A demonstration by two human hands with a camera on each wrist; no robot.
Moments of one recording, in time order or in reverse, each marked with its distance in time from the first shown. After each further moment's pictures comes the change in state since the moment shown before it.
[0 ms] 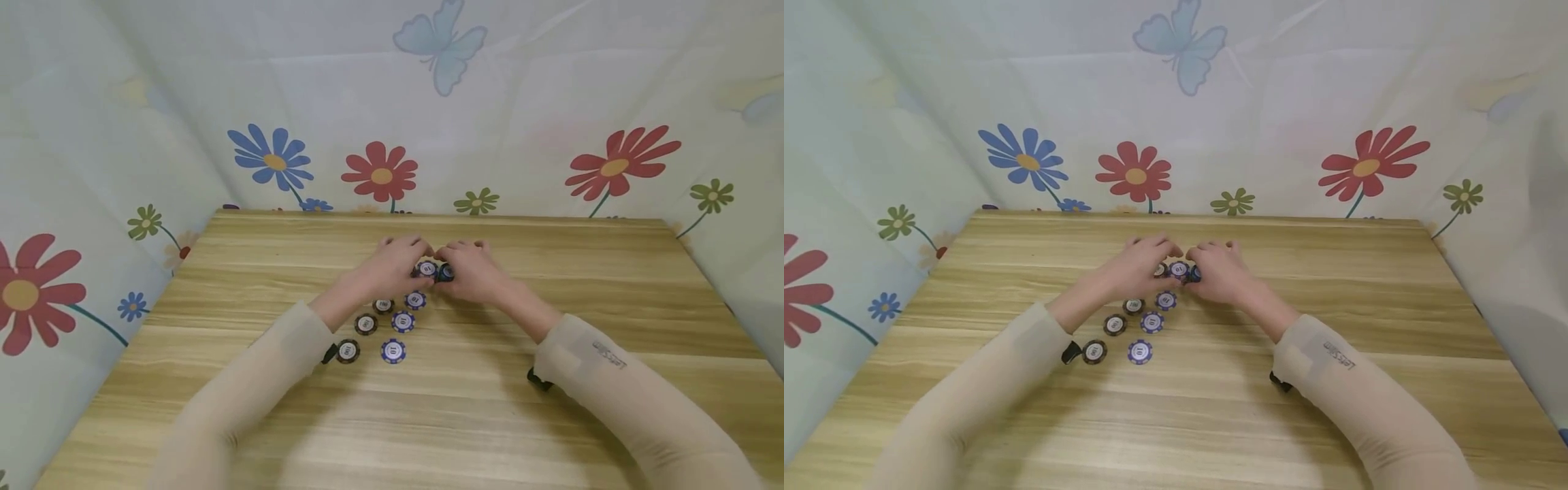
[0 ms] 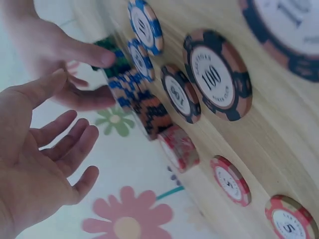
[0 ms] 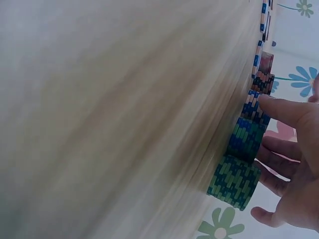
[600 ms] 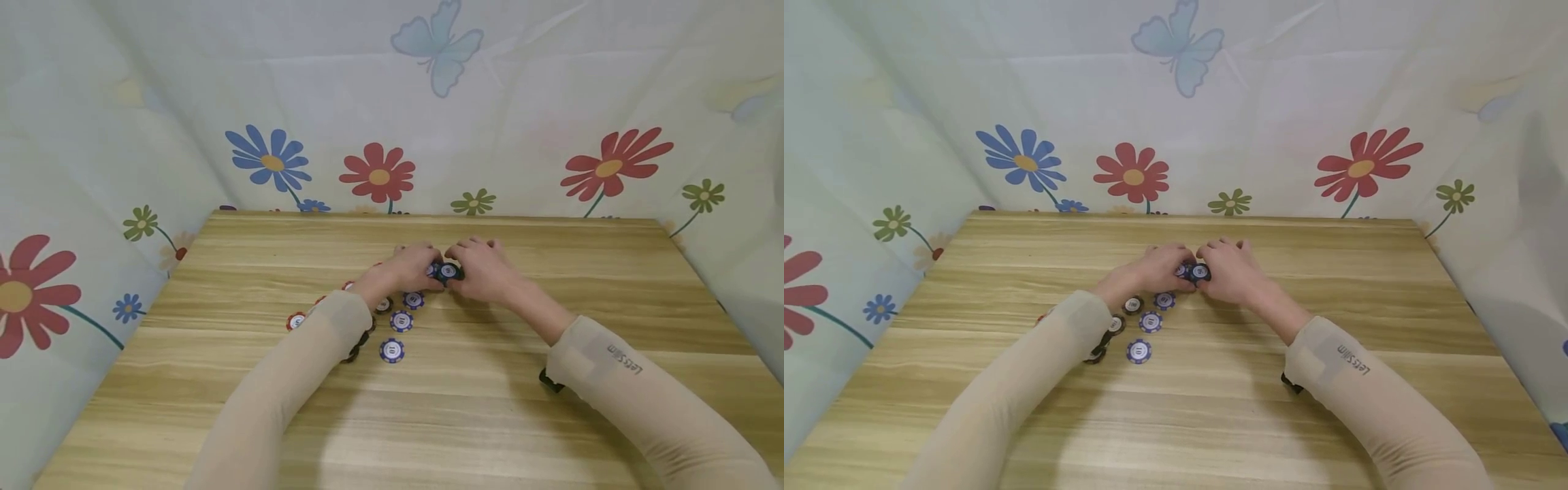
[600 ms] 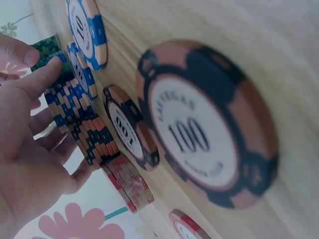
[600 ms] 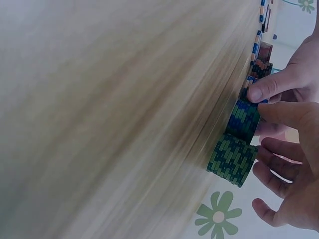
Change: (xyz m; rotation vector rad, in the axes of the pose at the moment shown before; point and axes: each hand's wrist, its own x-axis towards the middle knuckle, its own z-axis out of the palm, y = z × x) left_hand 0.049 -0.009 0.032 -0.064 -0.141 -0.053; right_hand -0.014 0.006 -0.012 -0.064 0.003 0.043
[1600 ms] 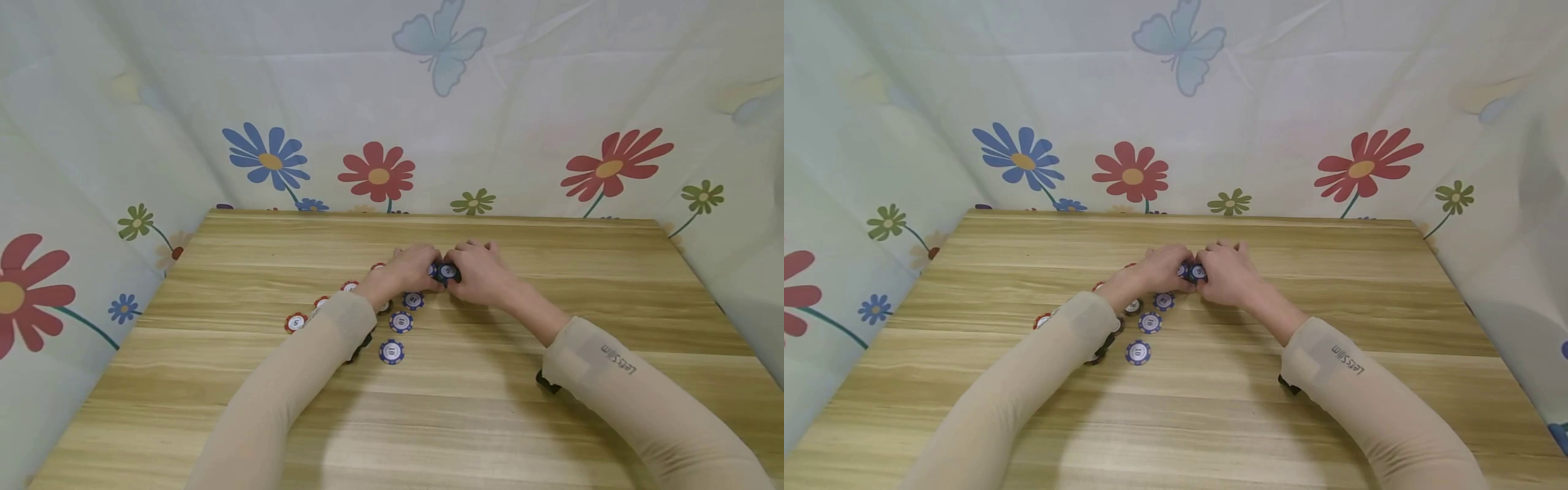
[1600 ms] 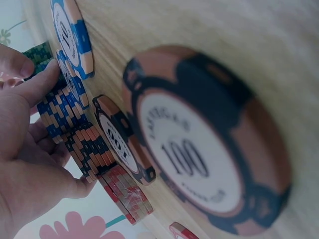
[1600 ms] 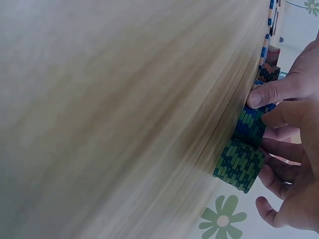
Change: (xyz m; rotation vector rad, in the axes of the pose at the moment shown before) left_hand 0.006 0.005 0.006 -0.060 0.026 -0.072; right_hand 0.002 0.000 0.008 -0.006 0.030 -0.023
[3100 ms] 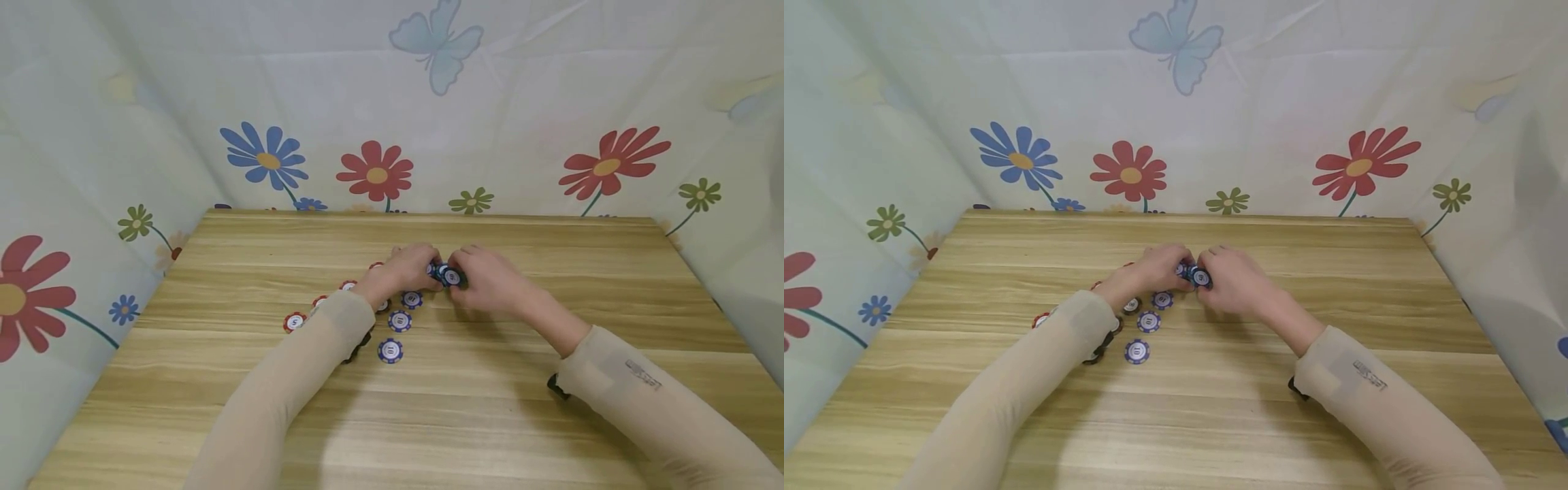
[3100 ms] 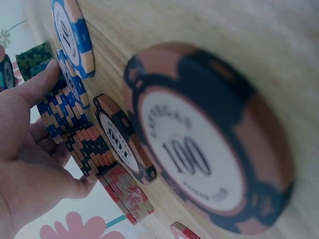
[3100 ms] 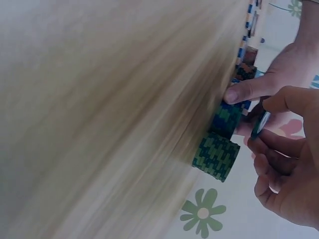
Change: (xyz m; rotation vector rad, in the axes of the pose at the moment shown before) left_hand 0.000 -0.001 0.001 -0.006 0.008 0.001; right_hand -0.020 -0.004 -0.014 0.101 0.018 -0.084
